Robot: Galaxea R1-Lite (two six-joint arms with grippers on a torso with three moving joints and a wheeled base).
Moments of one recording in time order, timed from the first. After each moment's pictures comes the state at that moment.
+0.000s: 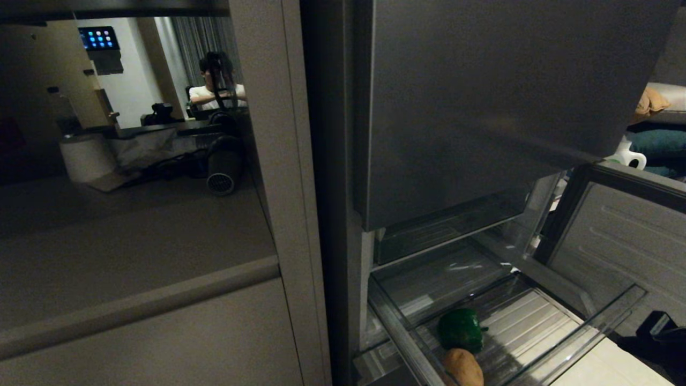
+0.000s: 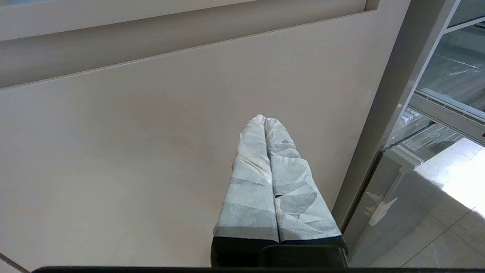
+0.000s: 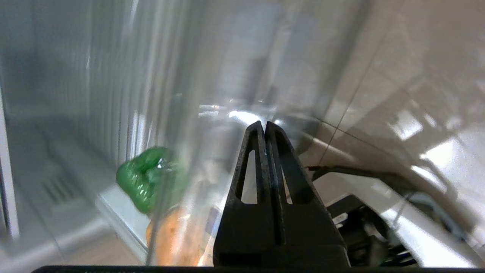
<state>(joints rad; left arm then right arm) 0.00 0.00 0.00 0.00 0.00 0.02 -0.49 1.60 -0.36 -0.37 0.35 0.58</state>
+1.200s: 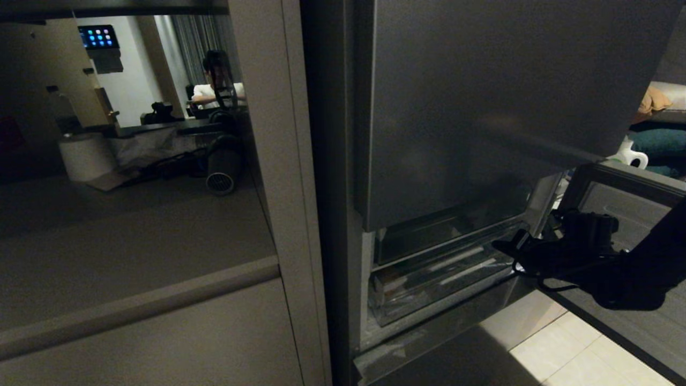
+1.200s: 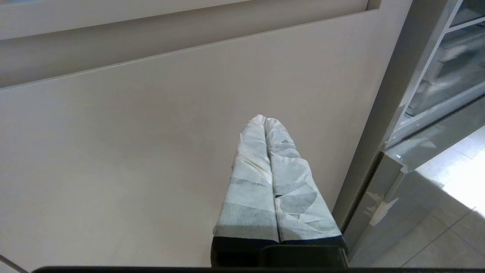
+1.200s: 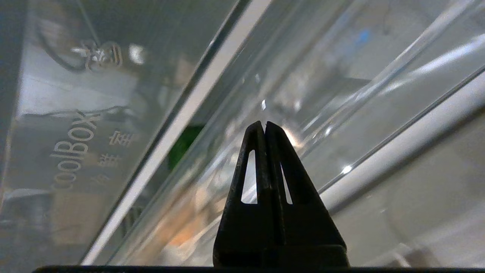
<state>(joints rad) 0.00 0.00 0.00 0.00 0.00 0.02 -0.10 2.22 -0.89 -0.95 0.44 0.73</state>
